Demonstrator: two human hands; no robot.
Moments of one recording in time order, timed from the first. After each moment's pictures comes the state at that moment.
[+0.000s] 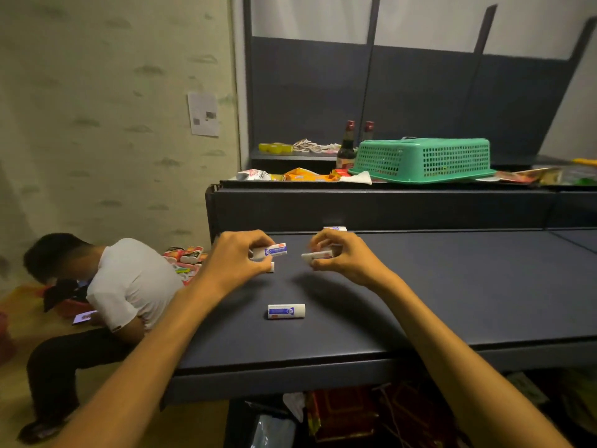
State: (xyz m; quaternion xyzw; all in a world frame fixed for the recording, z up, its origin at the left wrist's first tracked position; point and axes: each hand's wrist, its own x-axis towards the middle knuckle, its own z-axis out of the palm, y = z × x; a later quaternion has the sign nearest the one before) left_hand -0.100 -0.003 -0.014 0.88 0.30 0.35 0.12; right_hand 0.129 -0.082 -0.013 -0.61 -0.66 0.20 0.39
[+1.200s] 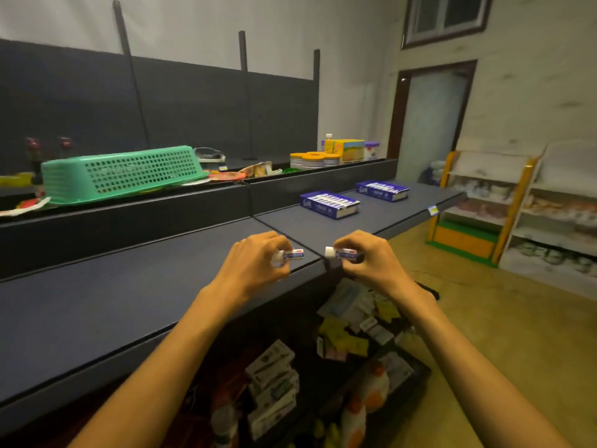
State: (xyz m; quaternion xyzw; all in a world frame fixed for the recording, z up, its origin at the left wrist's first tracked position) left_hand 0.424 -0.336 0.002 0.94 0.02 0.32 0.08; right_hand 0.577 -0.533 -0.015 -0.78 -0.49 -0.18 0.34
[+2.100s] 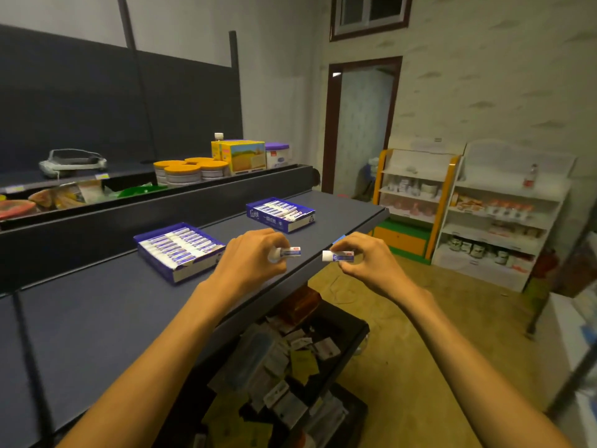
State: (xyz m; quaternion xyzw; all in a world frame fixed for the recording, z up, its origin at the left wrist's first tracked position) left_hand 0.867 -0.440 0.008 0.95 -0.05 0.28 0.11; right_hand 0.973 -0.662 -0.010 -0.85 -0.39 -0.15 0.32
